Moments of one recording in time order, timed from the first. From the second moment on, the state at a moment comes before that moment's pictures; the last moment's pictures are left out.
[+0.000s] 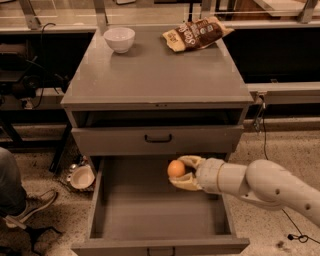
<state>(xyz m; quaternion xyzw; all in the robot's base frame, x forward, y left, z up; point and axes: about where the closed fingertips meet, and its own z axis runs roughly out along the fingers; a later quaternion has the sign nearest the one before) 0.521 -0.072 0.650 -0.49 0.70 0.18 0.49</state>
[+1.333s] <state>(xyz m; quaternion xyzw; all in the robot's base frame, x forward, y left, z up) 0.547 -0.096 0.776 -0.49 0.66 0.14 0.55</state>
